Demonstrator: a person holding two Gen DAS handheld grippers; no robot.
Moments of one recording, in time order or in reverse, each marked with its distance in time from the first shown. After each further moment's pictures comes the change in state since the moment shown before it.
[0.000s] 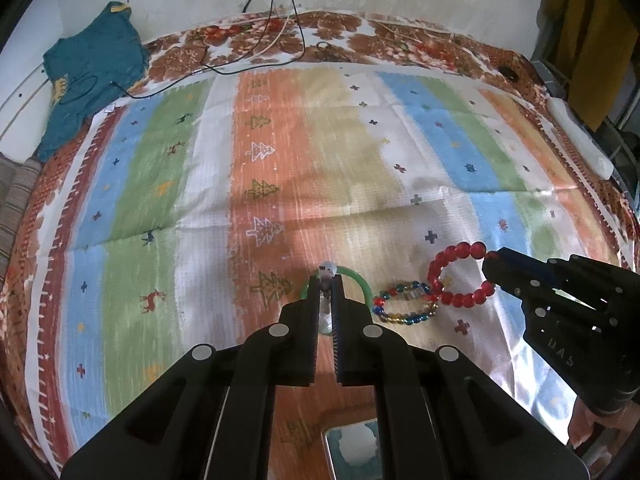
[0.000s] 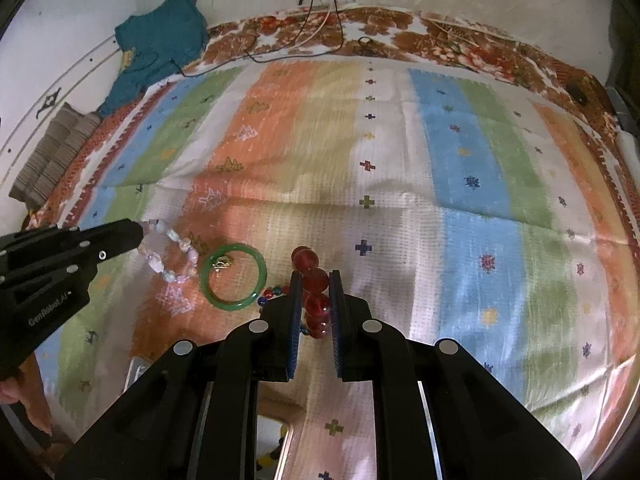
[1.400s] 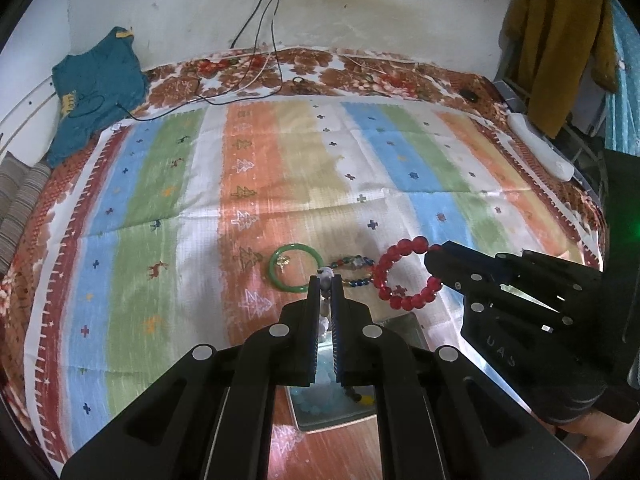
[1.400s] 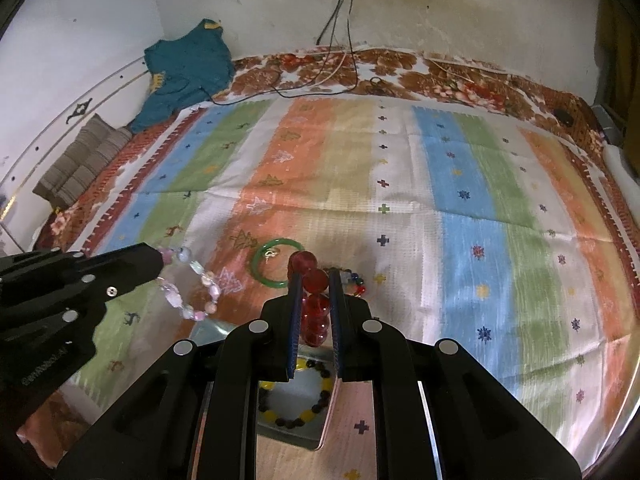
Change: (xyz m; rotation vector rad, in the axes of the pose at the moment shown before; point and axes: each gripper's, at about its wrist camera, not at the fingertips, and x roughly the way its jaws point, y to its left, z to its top) left arm -0.090 -0.027 -0.059 0.014 -0.123 -0.068; right arm -0.075 0.033 -0.047 -0.029 -0.143 0.017
